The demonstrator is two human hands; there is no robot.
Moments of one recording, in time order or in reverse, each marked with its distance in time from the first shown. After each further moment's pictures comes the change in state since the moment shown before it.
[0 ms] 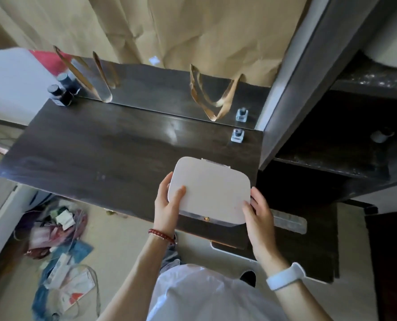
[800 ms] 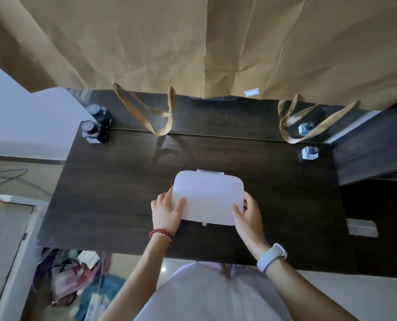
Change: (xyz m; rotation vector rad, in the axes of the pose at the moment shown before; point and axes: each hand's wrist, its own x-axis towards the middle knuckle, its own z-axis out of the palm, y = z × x) left_hand 0.205 -0.007 -0.205 0.613 -0.212 -0.051; right_hand 0.034 -0.037 0.274 -0.304 0.144 0.138
